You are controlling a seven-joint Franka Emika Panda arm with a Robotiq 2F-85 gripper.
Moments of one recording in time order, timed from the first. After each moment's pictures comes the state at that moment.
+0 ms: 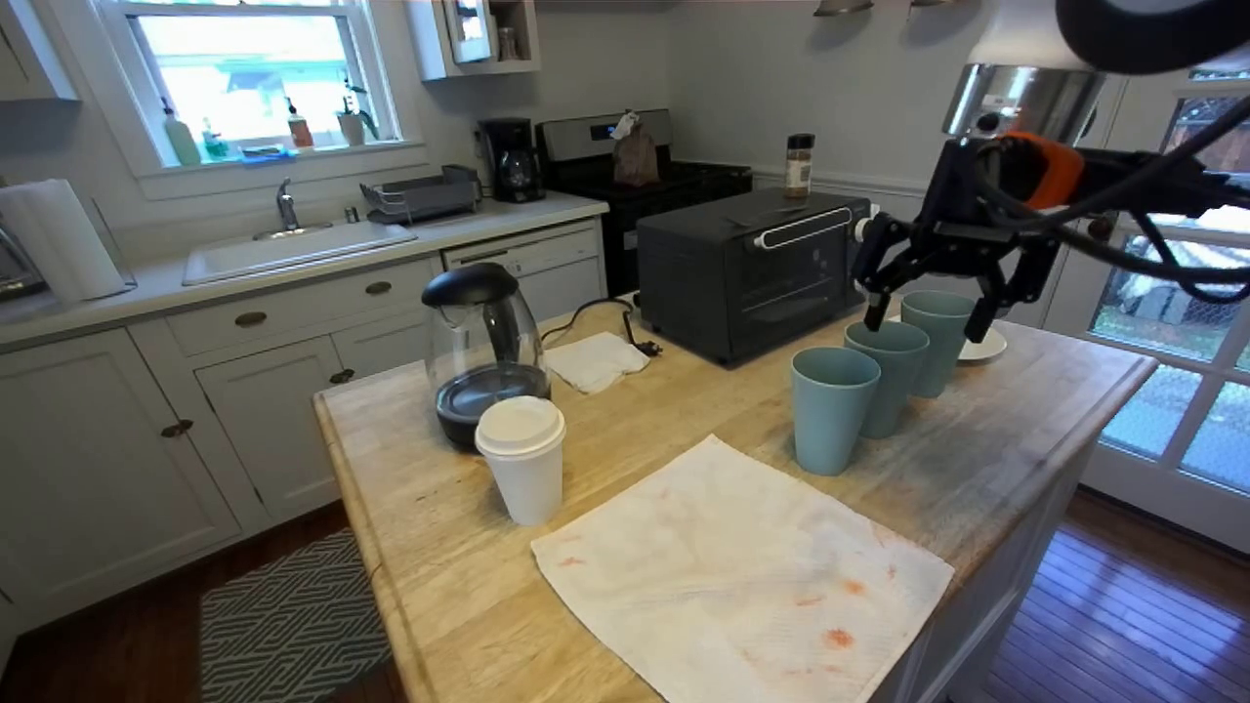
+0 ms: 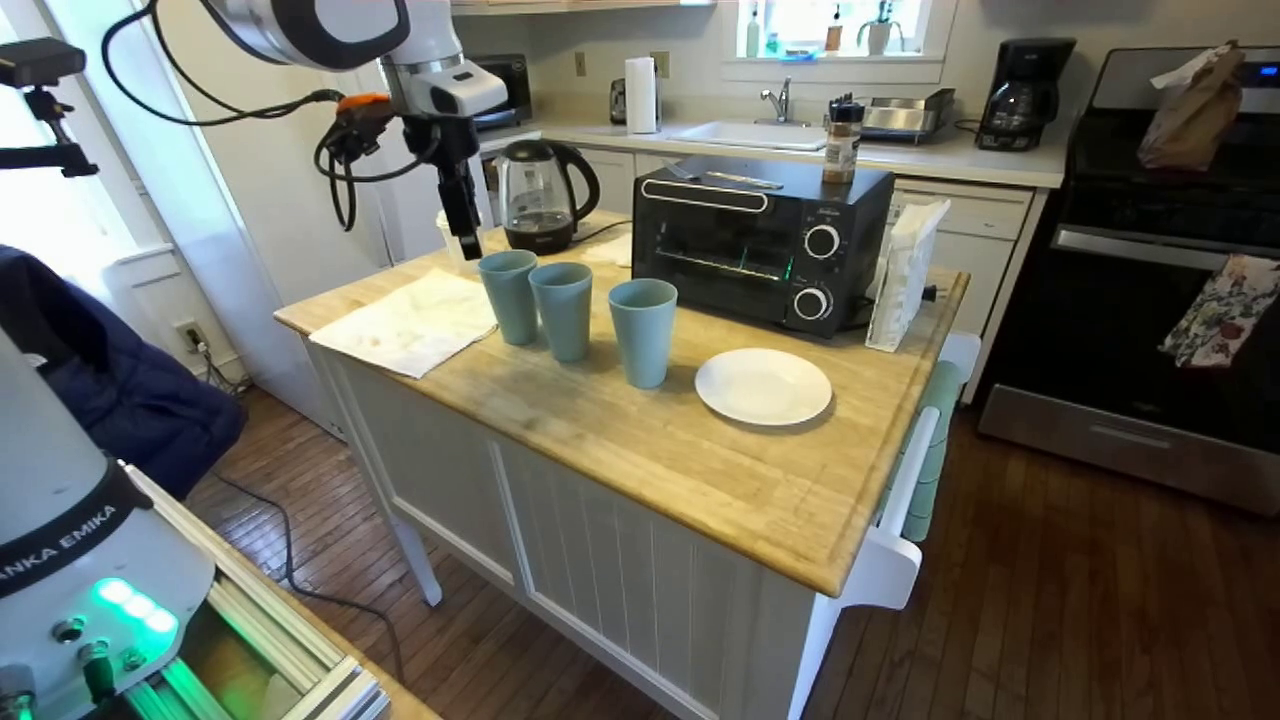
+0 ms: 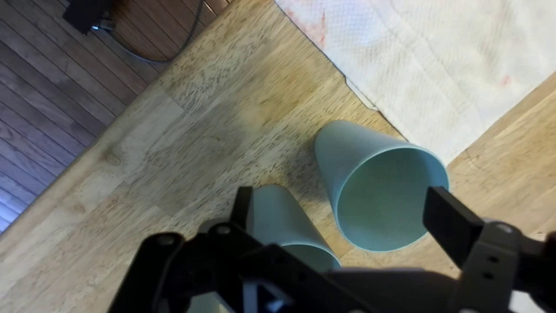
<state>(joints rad) -0.08 -0.19 0.02 -2.55 0.10 2.49 0.67</state>
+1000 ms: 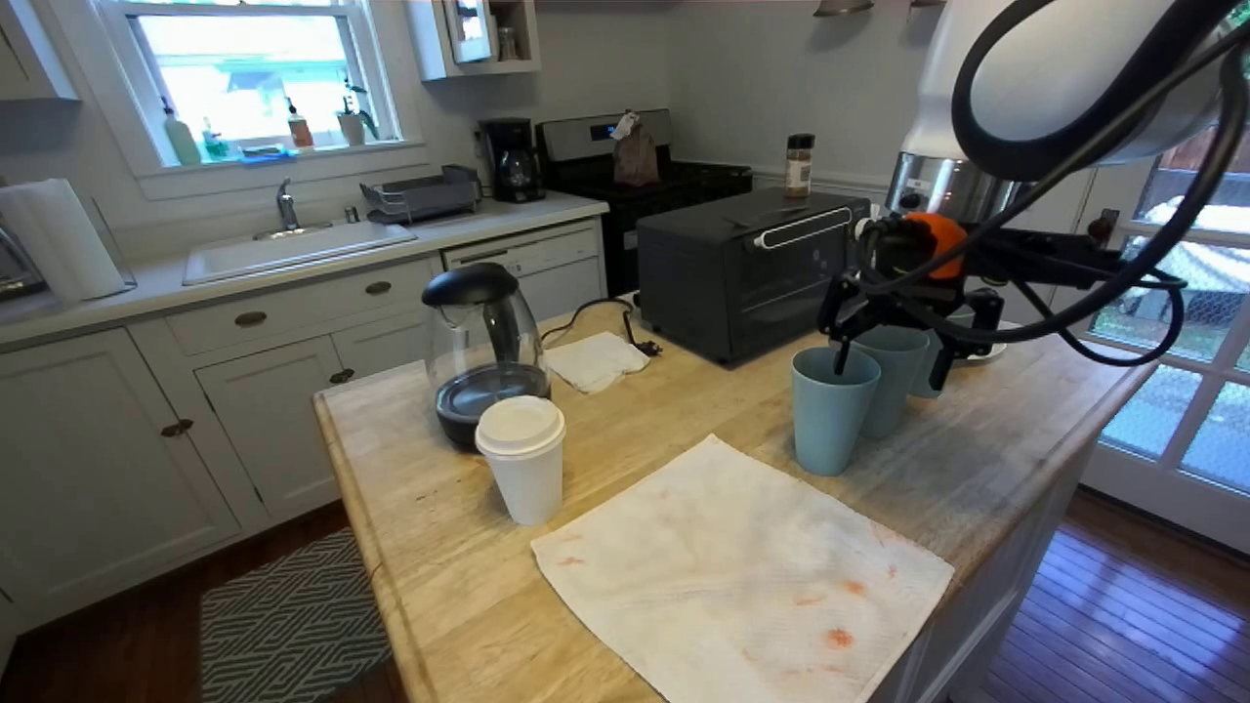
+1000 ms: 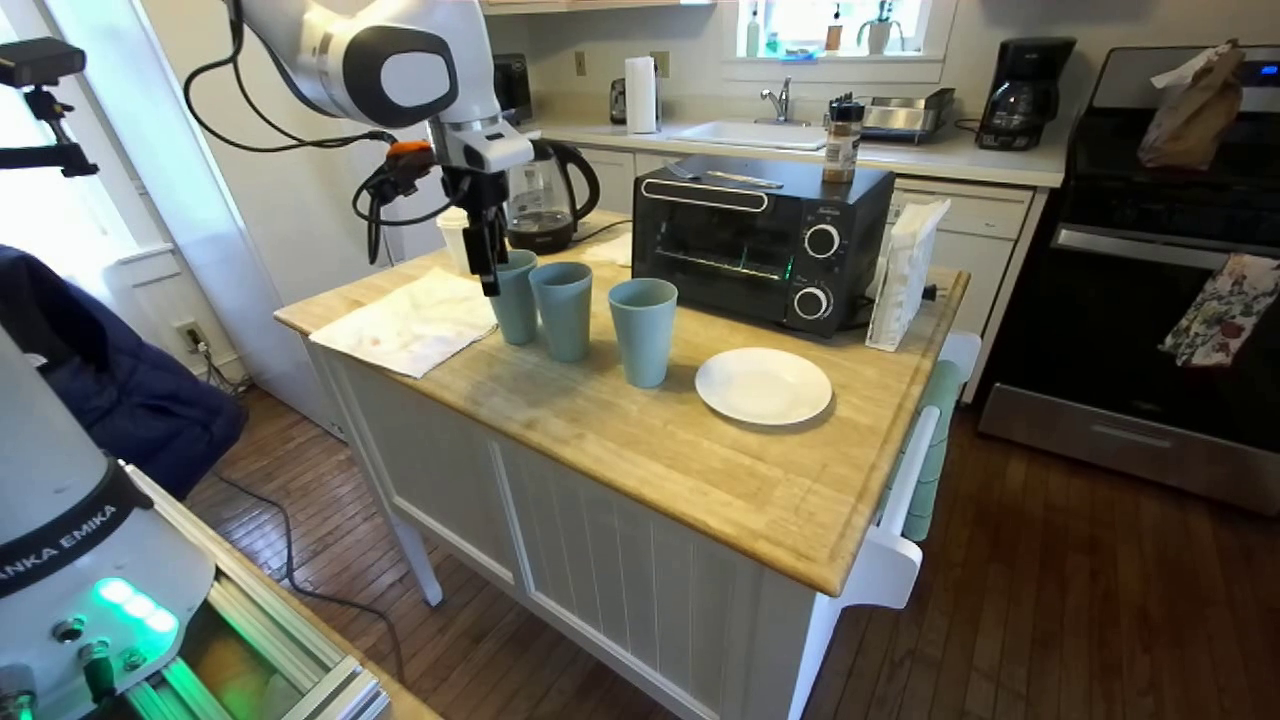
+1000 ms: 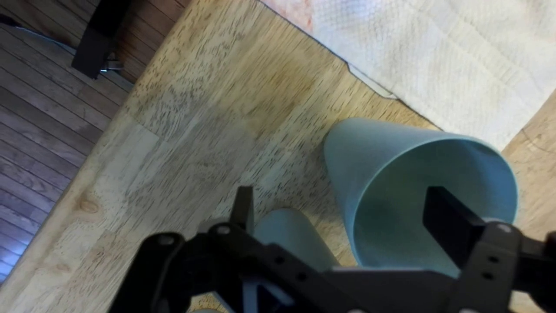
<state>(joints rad) -0.07 0.03 0.01 -2.46 0.10 2.56 0.83</state>
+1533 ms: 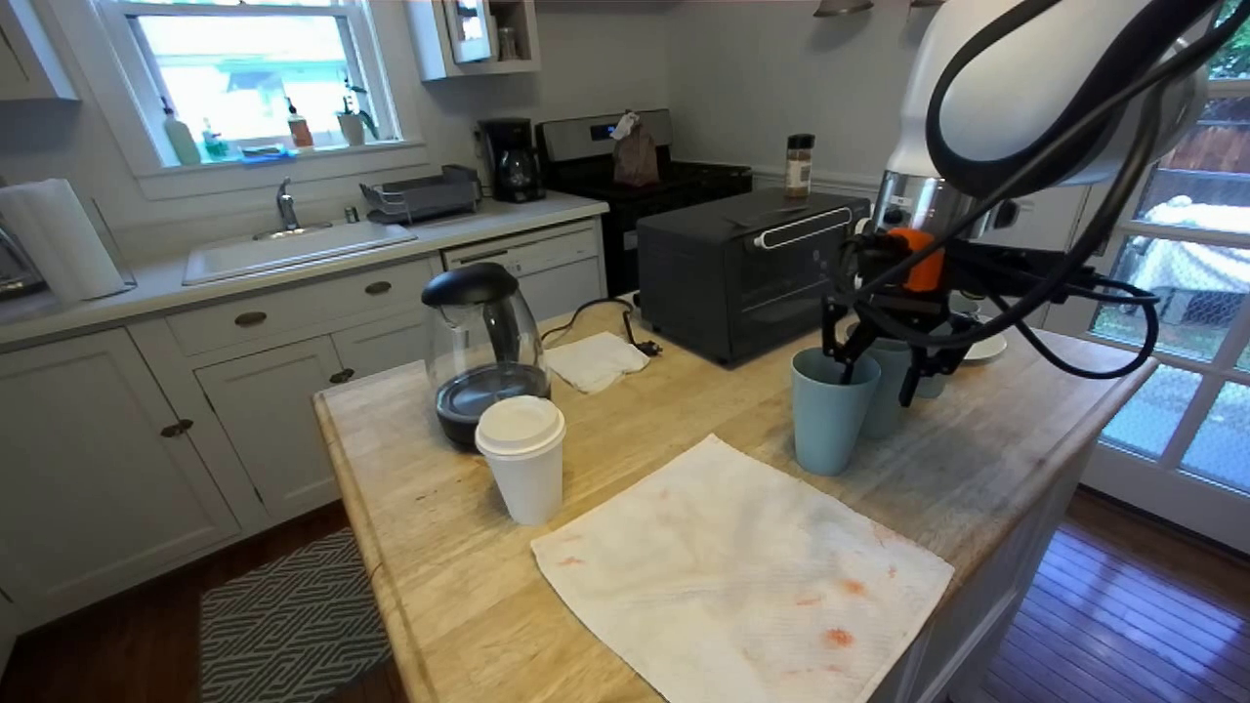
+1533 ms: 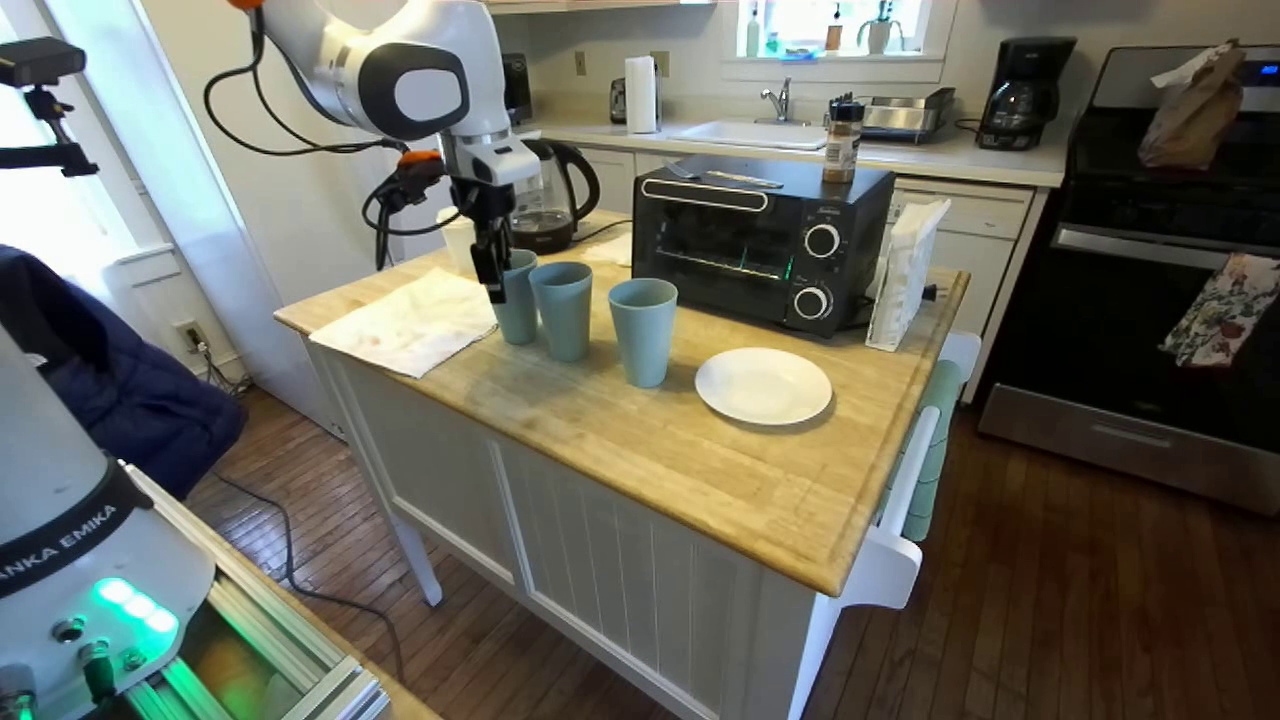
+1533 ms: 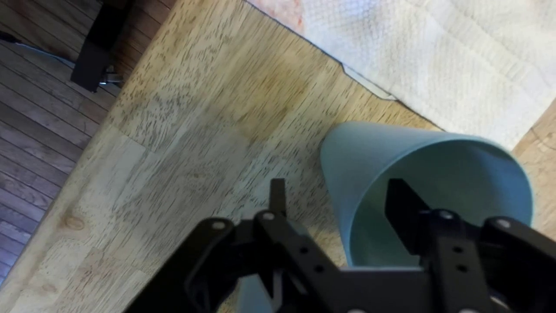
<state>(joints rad) -0.06 0.09 0.01 -2.43 0.13 2.57 0.83</state>
